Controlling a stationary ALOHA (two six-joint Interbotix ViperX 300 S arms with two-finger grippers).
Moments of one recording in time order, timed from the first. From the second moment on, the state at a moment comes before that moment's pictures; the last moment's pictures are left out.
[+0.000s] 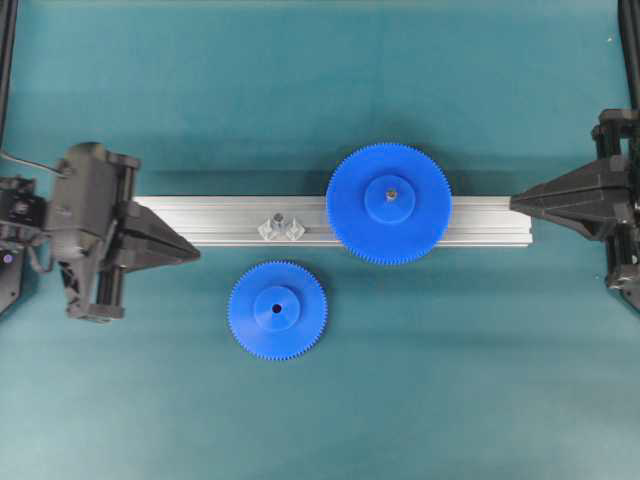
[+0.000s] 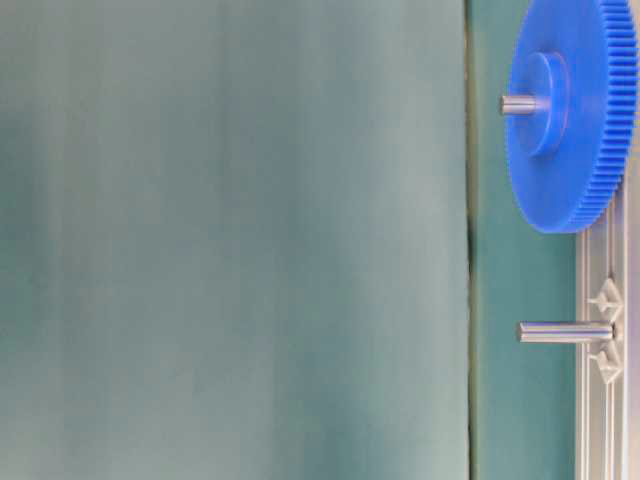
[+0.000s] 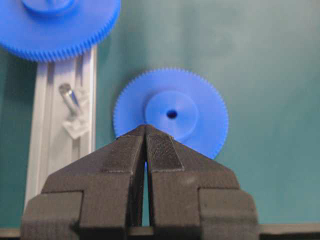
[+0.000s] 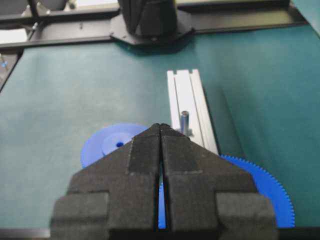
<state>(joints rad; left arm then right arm) -0.07 -0.54 0.93 0.01 0.18 -0.03 -0.02 -0.97 1.21 0.04 -0.13 0.04</state>
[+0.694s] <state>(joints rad) -0.10 -0.28 0.76 0.01 0.21 -0.04 -0.02 -0.98 1.21 0.04 -0.13 0.04</state>
